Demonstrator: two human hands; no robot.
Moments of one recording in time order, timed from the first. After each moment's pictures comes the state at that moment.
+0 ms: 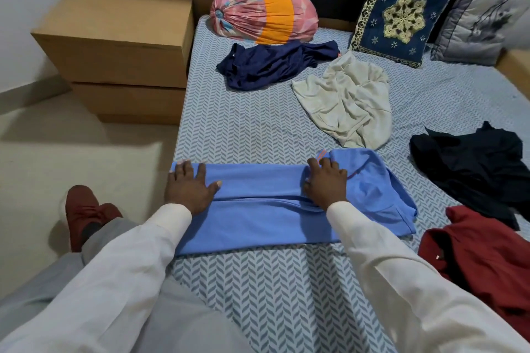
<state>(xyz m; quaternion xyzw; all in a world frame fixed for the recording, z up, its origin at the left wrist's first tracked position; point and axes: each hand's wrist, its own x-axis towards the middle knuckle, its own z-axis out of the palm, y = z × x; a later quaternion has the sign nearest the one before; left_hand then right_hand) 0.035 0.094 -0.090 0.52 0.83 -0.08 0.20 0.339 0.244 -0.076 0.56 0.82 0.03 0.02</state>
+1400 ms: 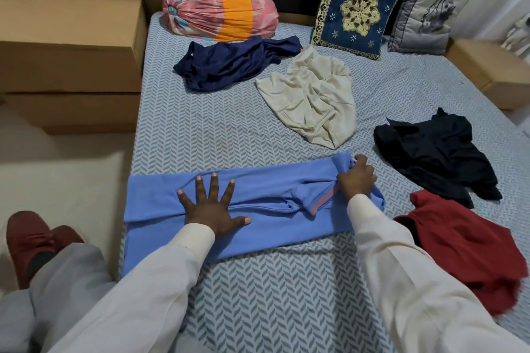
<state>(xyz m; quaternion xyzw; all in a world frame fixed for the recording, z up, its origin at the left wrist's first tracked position) 0.151 0.126 -0.083 0.59 0.75 -0.14 0.27 0.456 0.293 -0.059 0.81 0.54 -0.17 -0.18</state>
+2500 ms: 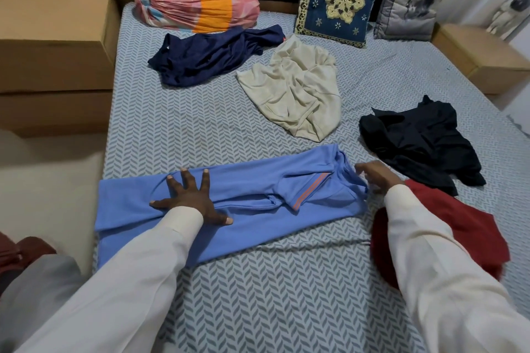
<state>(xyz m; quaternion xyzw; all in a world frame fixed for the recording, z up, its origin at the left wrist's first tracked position) 0.161 0.155 -0.051 0.50 0.77 -0.20 0.33 0.566 0.333 -0.039 0.77 0.55 -0.33 -0.02</state>
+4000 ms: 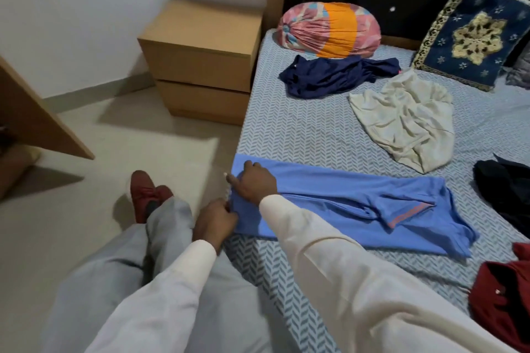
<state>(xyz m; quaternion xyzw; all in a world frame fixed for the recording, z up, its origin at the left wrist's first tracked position) 0.053 -0.034 -0.068 0.28 0.89 0.22 0.30 0.096 0.105 -0.060 0.41 0.88 -0.22 0.04</state>
